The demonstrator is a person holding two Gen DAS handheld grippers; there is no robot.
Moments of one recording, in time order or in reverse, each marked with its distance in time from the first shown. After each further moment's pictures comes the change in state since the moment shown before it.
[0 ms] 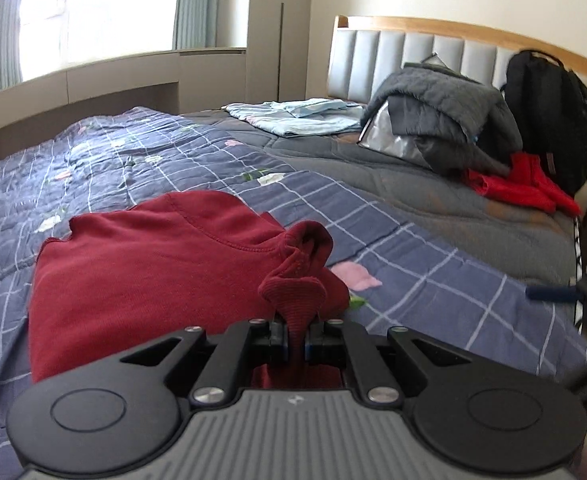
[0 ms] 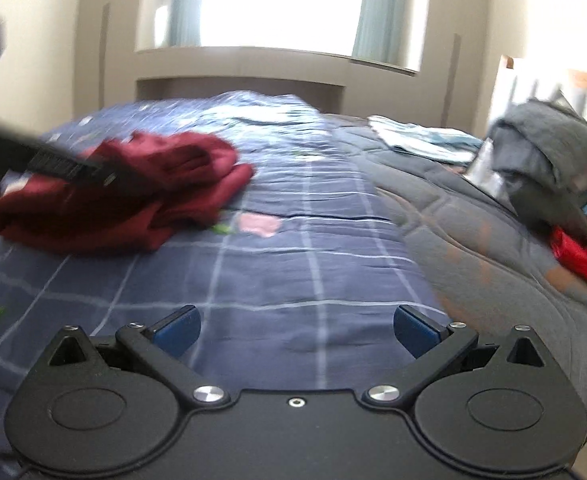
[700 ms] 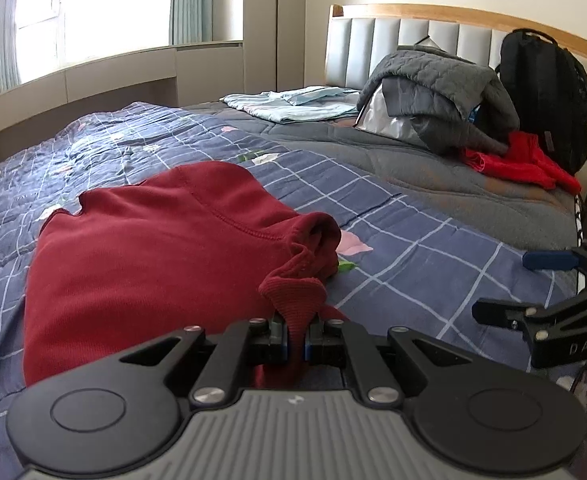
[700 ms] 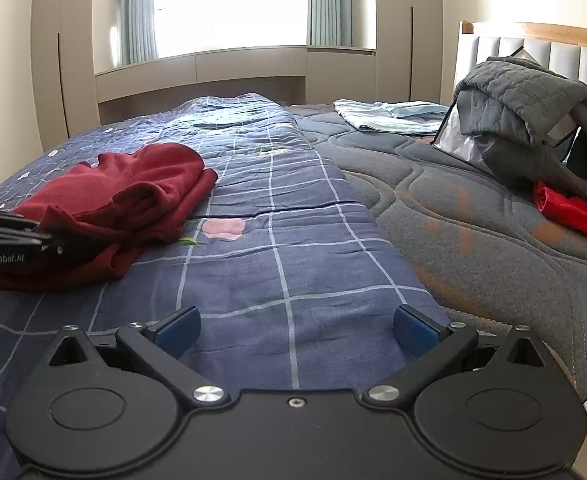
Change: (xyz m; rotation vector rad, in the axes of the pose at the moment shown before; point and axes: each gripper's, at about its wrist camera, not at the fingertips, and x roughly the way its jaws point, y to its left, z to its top) left arm -0.002 -0.014 -0.021 0.028 0.023 0.018; right arm 0.005 -0.014 -0.001 0.137 0.021 -0.038
